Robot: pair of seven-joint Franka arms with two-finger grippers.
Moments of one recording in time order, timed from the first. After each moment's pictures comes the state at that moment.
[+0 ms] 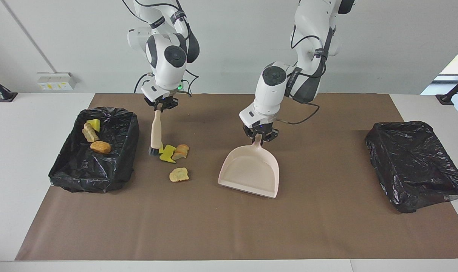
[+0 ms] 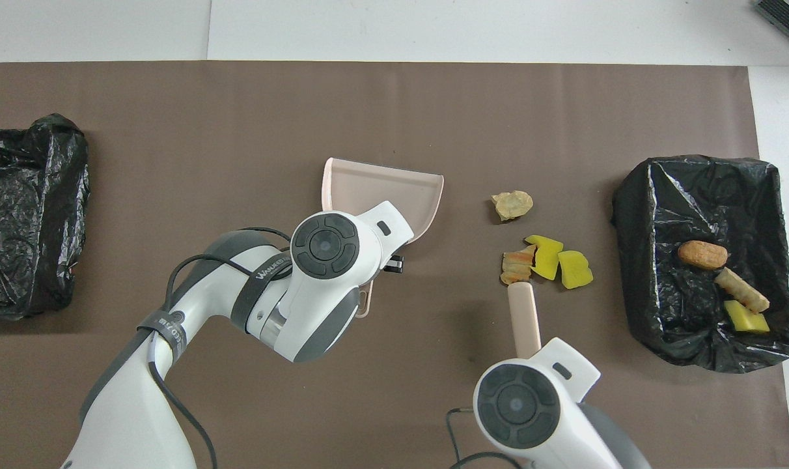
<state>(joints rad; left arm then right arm) -0.48 0.20 -0.10 -1.86 -0.01 2.07 -0.14 -0.01 -0.20 0.30 -2.35 -0.28 1.87 0.36</state>
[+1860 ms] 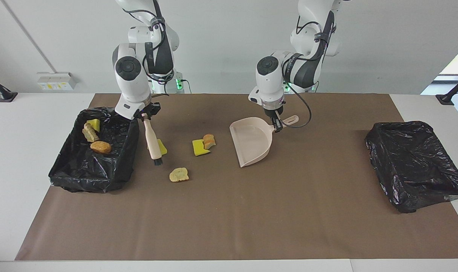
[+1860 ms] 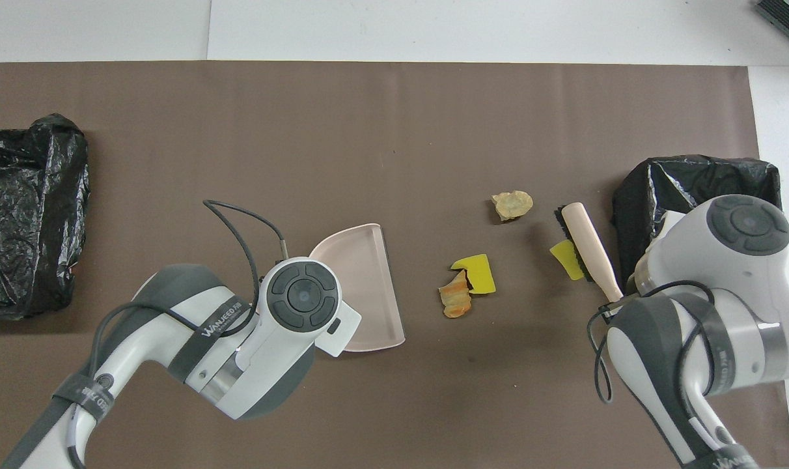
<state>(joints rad) -0.53 0.05 -0.12 -2.13 0.23 2.03 0.68 -0.16 -0.11 0.31 -2.22 -0.15 1.83 -0.14</state>
